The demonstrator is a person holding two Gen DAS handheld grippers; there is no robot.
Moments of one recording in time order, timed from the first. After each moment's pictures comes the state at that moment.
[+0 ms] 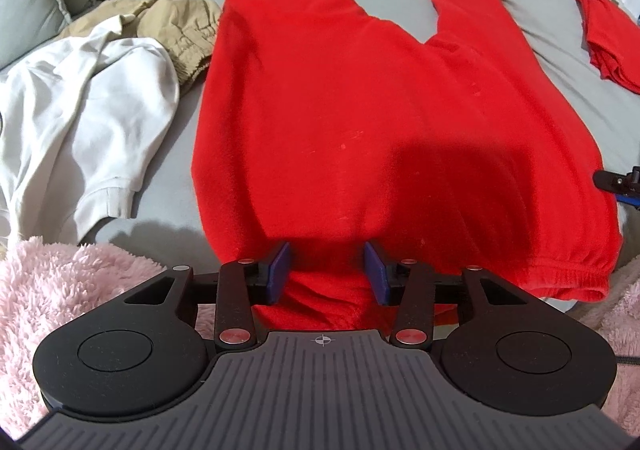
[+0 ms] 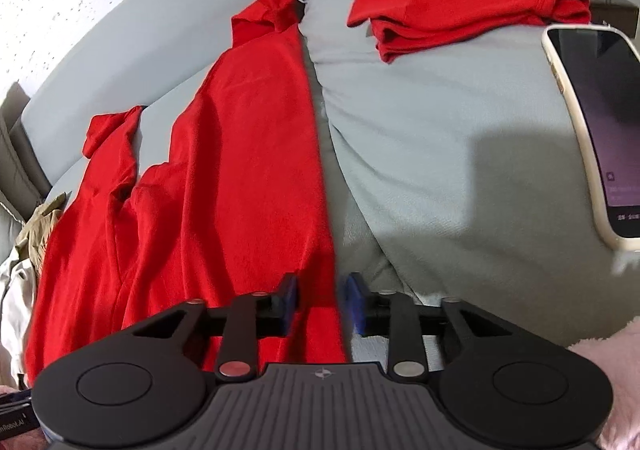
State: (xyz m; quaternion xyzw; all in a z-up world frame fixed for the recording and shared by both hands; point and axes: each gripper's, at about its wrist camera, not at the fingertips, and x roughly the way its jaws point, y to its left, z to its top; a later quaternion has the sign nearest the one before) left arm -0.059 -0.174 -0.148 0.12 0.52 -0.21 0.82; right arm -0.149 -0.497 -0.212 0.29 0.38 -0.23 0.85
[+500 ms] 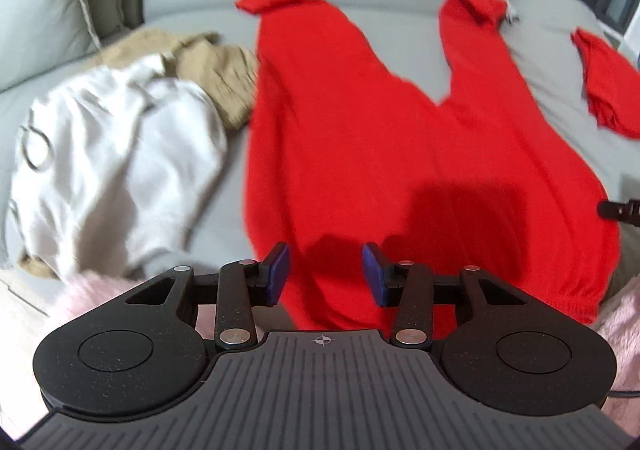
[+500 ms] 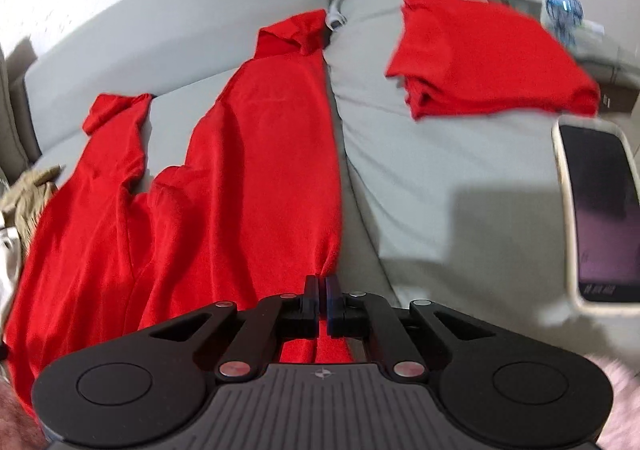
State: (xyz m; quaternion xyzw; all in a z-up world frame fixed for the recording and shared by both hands) left arm -0.046 -0.138 -0.098 0.10 0.45 -0.19 0.86; right arm -0.124 -0.470 -0.169 0.18 0.40 -0.25 0.86
